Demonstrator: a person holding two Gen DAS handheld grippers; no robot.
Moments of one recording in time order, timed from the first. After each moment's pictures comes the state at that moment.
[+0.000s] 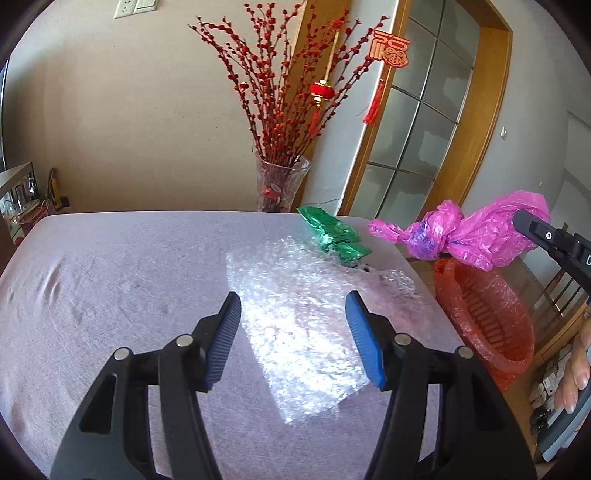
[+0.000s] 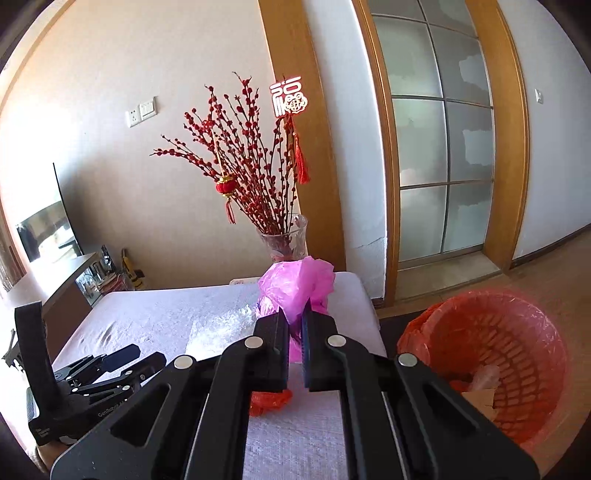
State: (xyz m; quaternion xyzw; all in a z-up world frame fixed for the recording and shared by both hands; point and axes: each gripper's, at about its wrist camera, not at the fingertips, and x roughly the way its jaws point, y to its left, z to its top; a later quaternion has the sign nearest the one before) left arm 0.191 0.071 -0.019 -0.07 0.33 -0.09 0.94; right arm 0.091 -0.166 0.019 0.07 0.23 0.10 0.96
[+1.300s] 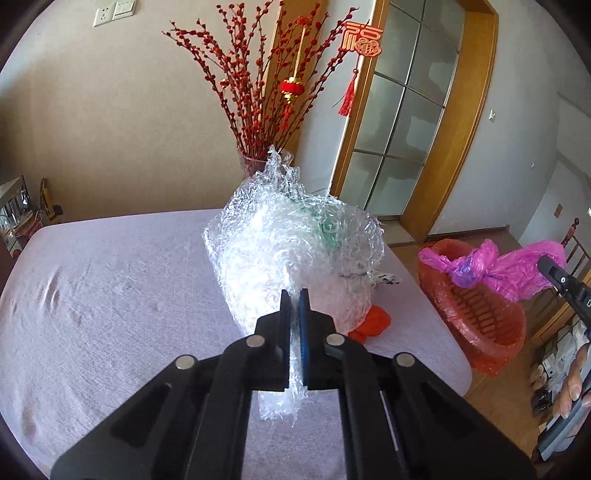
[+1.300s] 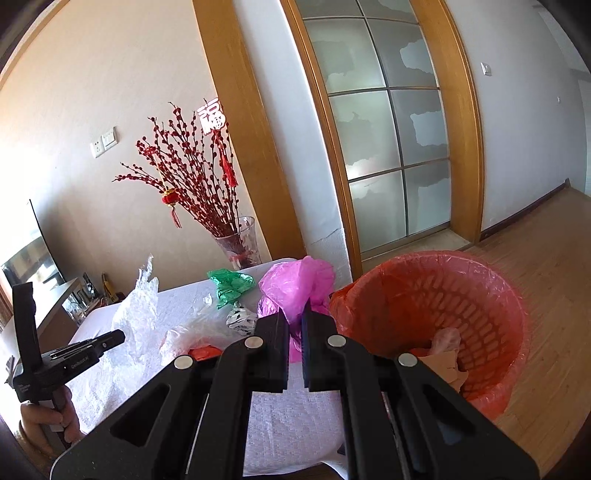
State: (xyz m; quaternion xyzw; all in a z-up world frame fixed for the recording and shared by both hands) left arm 0.187 0.057 0.001 -0.04 0.34 -0.12 0.93; right arm 0.040 -0.246 -0.001 0.13 0.23 0.04 0.96
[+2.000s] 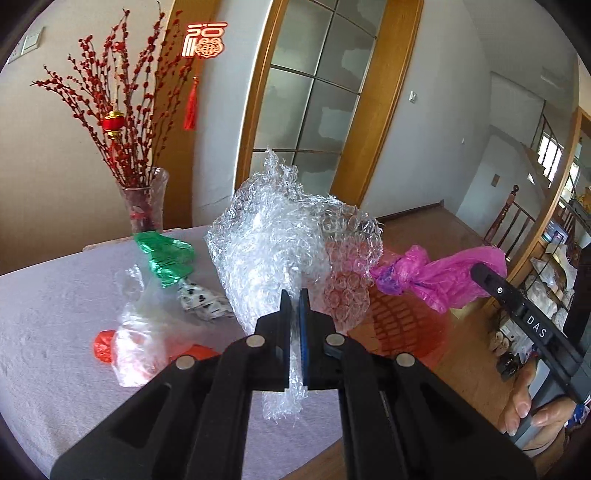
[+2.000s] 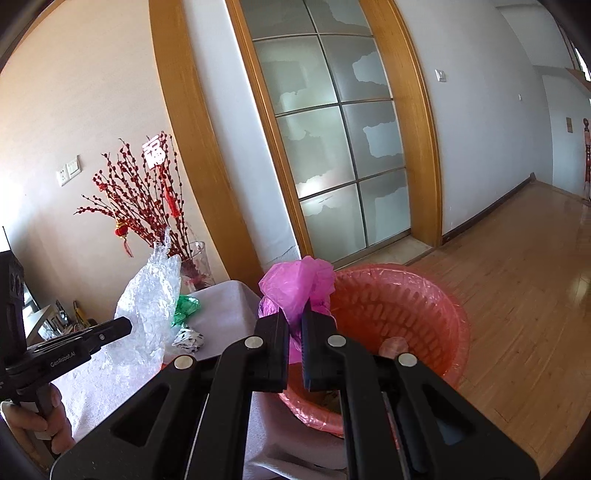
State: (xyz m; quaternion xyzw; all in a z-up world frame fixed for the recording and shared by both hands) left arm 0.190 -0.085 0.024 -0.02 0.33 -0.27 0.90; right arm 0.019 -0.313 0.000 0.14 0.20 -0.04 0.97
